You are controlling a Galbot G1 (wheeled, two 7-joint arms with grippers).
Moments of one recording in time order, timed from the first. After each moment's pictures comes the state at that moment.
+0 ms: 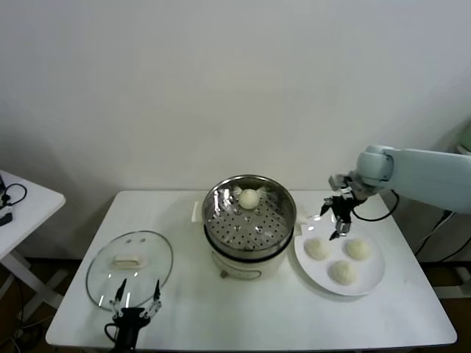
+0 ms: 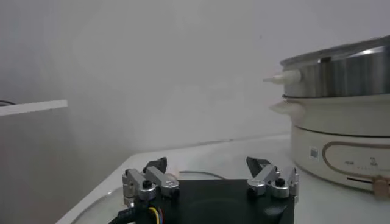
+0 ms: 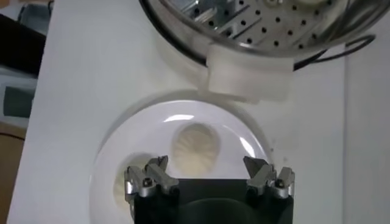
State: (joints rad) left arm 1.64 -1.57 -0.70 -1.72 0.05 -0.38 0.09; right arm 0.64 0.86 -1.77 1.20 0.66 -0.18 -0.90
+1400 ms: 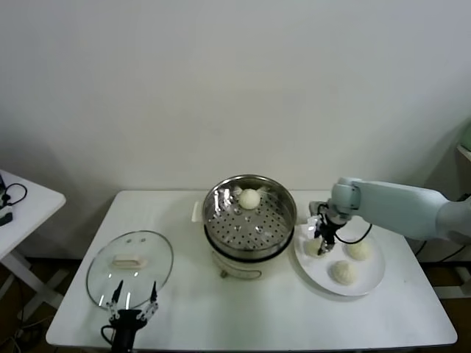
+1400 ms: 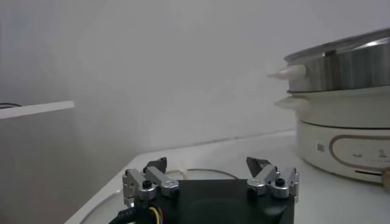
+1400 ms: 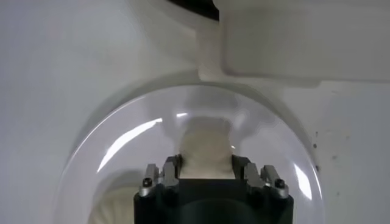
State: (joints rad) left arm 1.64 -1.57 -0.73 -1.70 0.06 -0.40 0.09; right arm 0.46 0.93 -1.66 1.10 0.56 -0.27 -0.87
